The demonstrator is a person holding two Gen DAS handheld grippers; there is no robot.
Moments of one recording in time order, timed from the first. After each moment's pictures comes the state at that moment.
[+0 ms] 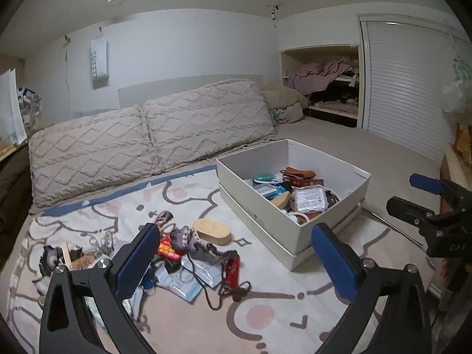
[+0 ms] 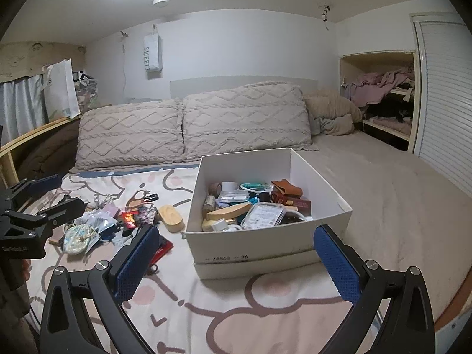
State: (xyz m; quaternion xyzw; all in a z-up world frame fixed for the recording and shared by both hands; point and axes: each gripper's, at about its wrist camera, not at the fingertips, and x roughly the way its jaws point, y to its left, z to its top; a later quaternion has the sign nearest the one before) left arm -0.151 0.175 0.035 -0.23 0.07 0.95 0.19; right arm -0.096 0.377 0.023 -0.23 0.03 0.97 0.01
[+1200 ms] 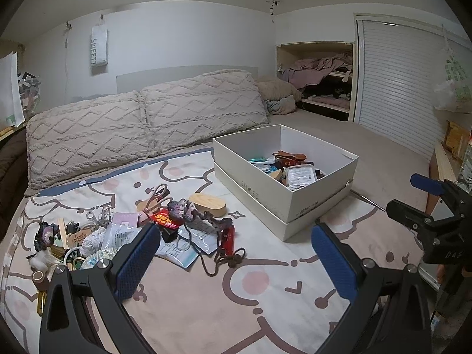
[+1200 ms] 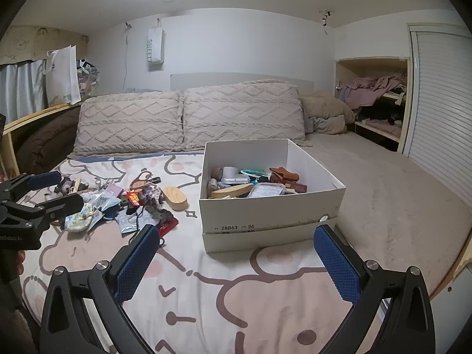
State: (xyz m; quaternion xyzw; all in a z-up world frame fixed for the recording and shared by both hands) left arm -0.117 0.151 0.016 -0.24 0.05 0.95 0.21; right arm -0.054 0.346 0.008 -0.23 0.00 0.97 0.03
